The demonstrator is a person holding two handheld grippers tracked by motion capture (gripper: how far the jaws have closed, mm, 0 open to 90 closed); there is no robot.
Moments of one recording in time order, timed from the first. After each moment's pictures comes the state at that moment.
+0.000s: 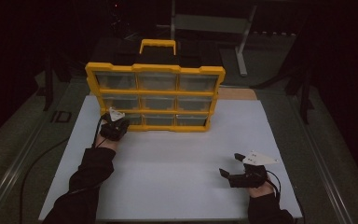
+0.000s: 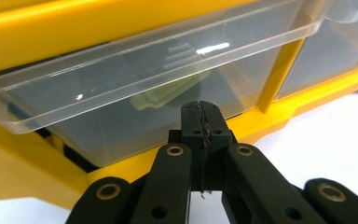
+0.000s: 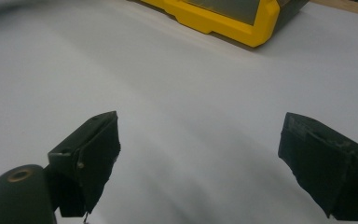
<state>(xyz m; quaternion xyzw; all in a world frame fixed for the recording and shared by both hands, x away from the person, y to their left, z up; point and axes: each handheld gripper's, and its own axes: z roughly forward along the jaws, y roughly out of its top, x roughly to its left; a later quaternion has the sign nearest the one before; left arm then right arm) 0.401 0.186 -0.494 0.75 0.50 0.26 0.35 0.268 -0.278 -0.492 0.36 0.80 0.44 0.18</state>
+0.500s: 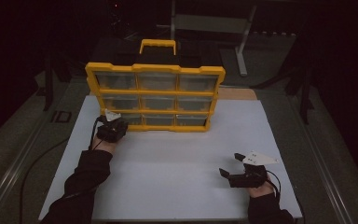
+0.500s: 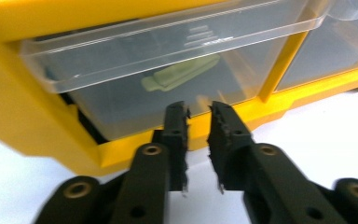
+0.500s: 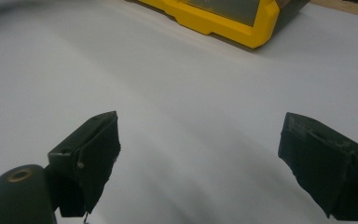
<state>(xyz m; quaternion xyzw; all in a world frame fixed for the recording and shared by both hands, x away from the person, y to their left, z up) 0.389 0.195 -0.489 0.74 0.53 0.24 0.35 0.268 -0.278 -0.492 0.36 0.80 0.44 0.18</state>
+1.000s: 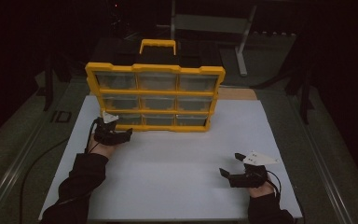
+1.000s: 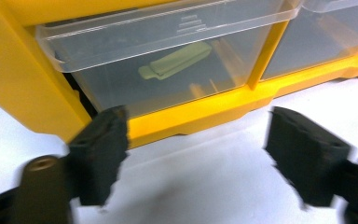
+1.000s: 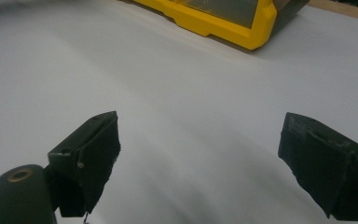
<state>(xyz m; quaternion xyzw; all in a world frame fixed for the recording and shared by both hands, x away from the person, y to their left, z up) 0.378 0.197 -0.483 0.75 0.51 0.23 0.34 0.268 -0.278 -0.491 0.36 0.80 0.44 0.18</state>
